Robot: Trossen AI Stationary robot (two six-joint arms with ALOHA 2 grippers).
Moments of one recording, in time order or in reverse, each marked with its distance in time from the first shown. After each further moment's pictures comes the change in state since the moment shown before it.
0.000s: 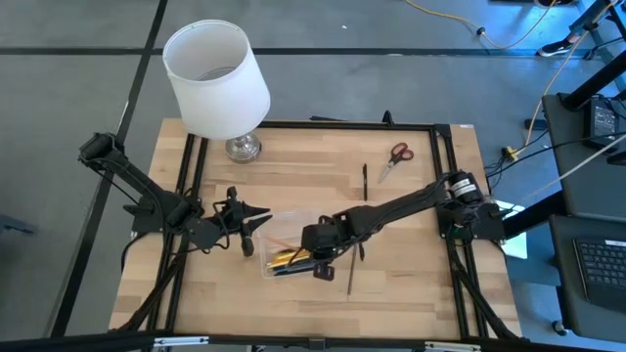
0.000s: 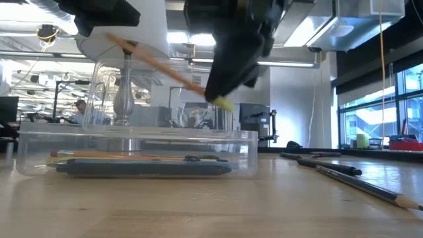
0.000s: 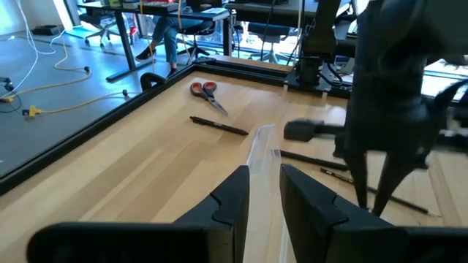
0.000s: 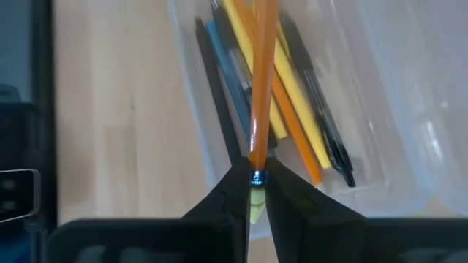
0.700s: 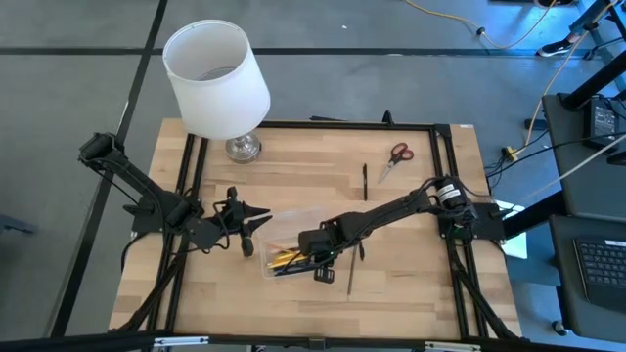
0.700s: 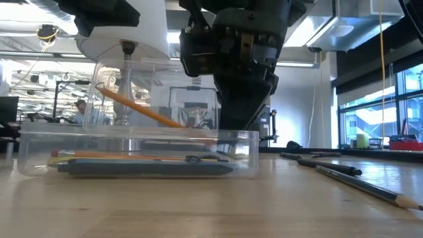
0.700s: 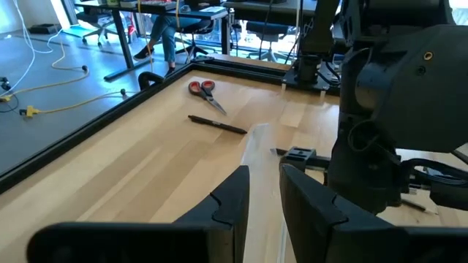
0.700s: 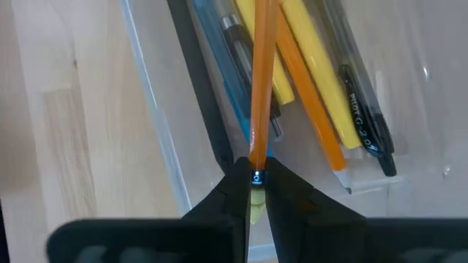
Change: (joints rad) left arm -0.001 0.000 0.000 -0.001 0.007 0.000; right arm -0.005 0.117 -0.001 -0.016 -0.061 -0.001
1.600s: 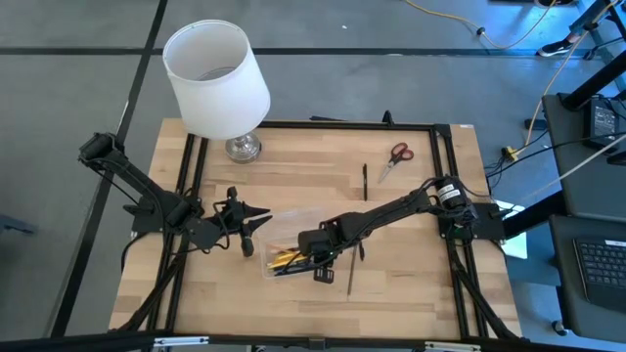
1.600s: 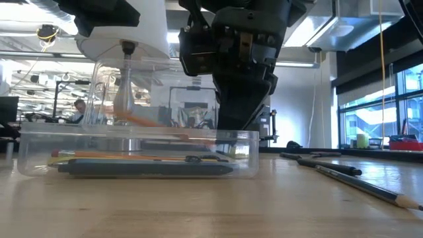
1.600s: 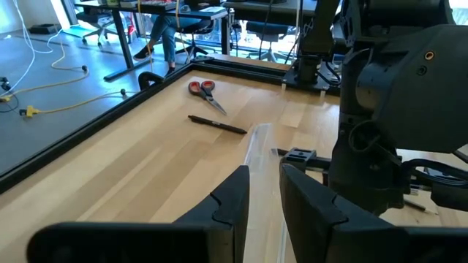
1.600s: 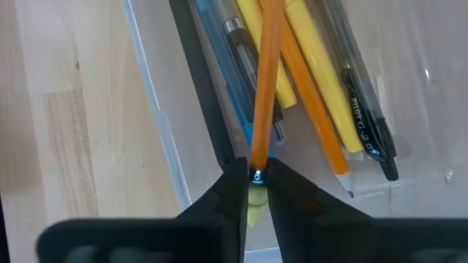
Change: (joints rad) left arm 0.000 0.000 0.000 0.000 0.000 0.000; right arm 0.000 0.000 0.000 0.008 0.001 -0.002
